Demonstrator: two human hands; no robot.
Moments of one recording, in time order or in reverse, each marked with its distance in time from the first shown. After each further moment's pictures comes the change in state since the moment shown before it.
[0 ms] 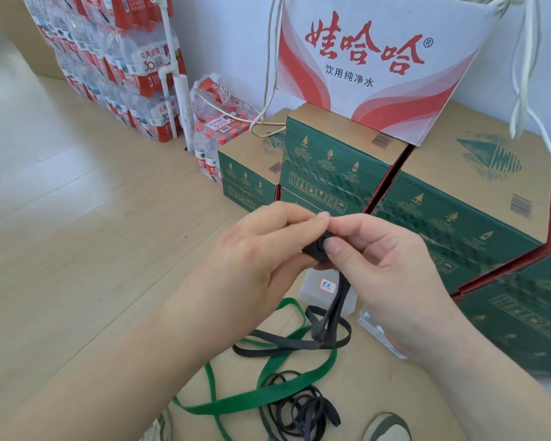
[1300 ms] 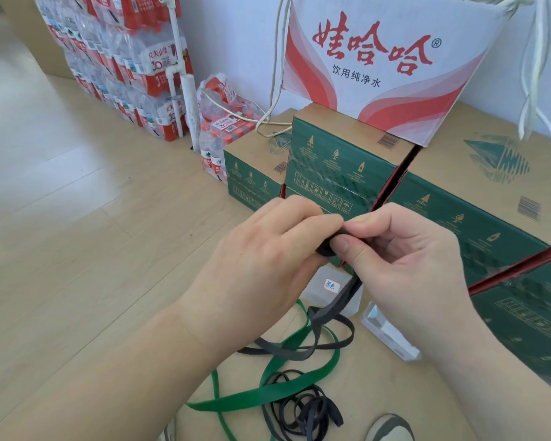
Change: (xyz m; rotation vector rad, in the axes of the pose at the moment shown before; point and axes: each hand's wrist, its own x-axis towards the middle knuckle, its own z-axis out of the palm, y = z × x) left_hand 0.004 0.010 0.002 0.198 0.058 0.061; right_hand 0.000 0.000 -0.005 -0.098 0.124 -0.222
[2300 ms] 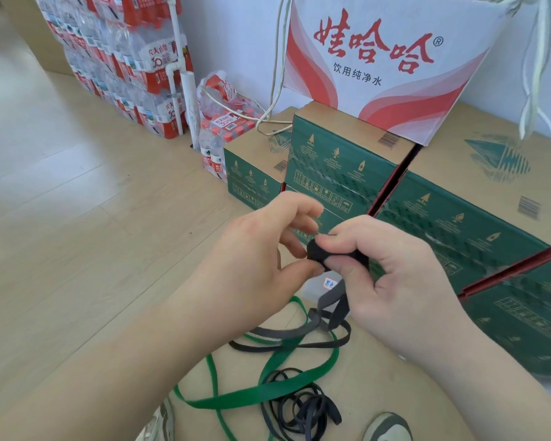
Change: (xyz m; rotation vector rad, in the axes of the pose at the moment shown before) left_hand -0.002 0.001 -0.010 -0.311 -0.185 -0.405; right_hand -0.003 0.009 -0.004 -0.417 -0.183 -0.338
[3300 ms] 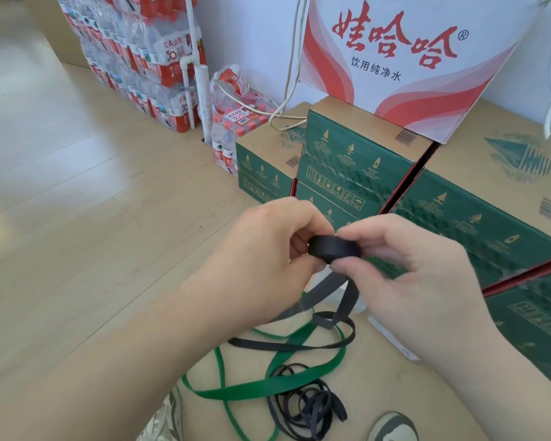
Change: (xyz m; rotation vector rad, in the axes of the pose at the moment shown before) left_hand 0.000 0.004 -0.007 -0.032 -0.022 -0.080; right_hand -0.004 -0.012 0.002 0.002 0.068 0.111
